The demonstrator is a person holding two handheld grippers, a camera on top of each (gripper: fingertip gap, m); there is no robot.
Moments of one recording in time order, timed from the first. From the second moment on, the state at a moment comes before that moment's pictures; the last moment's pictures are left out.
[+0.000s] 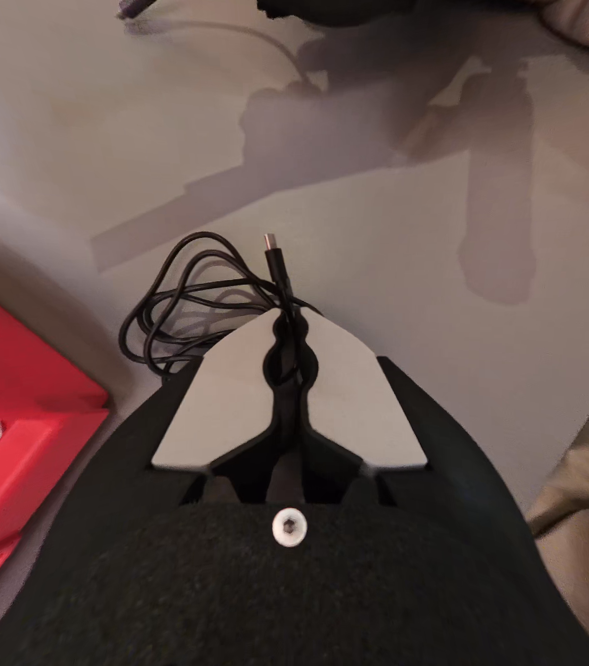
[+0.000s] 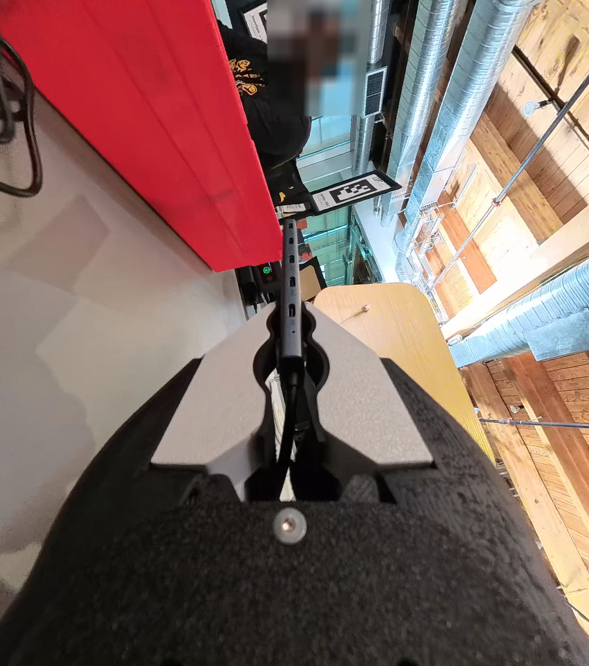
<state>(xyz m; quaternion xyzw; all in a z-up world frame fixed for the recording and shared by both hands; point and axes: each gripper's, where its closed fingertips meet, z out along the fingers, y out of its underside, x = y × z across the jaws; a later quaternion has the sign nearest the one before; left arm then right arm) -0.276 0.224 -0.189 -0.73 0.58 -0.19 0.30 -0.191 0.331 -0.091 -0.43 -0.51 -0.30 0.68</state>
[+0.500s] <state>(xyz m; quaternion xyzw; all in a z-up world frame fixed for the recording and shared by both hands) -0.264 0.235 -0.084 -0.73 0.40 -0.48 0.27 -0.221 0.289 -0.065 -0.32 -0.52 -0.30 0.73</state>
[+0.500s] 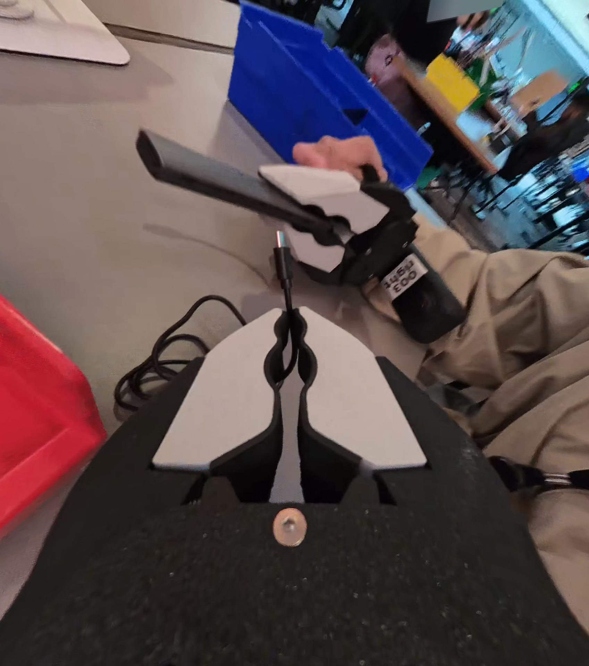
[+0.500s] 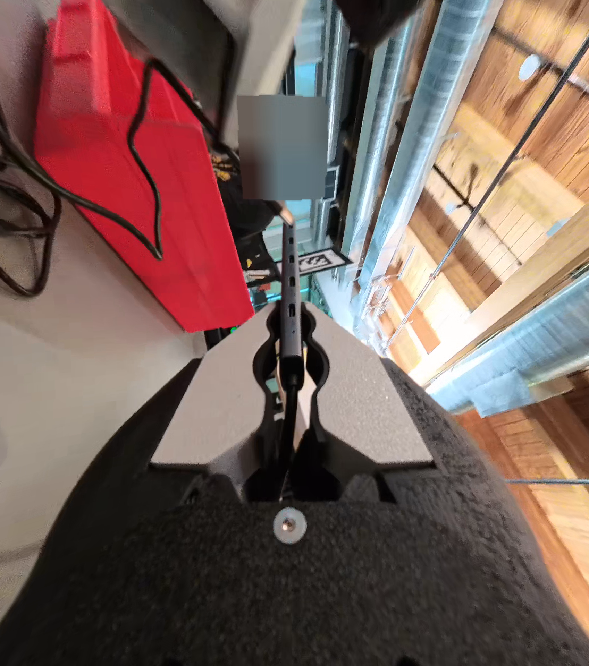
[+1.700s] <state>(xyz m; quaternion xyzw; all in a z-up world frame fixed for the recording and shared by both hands) -0.275 0.232 -0.101 -0.76 0.33 -0.54 0.15 -0.243 0.273 -0.075 -0.21 -0.57 -0.38 0.70</state>
